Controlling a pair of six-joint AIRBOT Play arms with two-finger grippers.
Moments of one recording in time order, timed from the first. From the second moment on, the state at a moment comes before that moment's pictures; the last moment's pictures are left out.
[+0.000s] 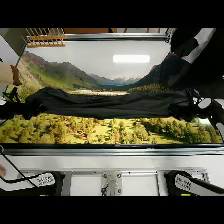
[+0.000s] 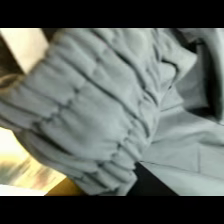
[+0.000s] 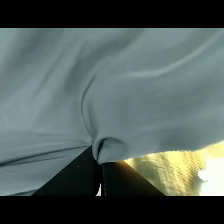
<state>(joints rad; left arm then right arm) 0.57 -1.41 1.00 1.02 -1.06 -1.37 -0.29 -1.27 0.82 -1.25 0.92 1.59</state>
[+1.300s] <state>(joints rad) -0.09 -1.12 1.10 1.11 -1.19 -1.42 -0.83 -1.36 1.10 -1.31 1.31 1.37</state>
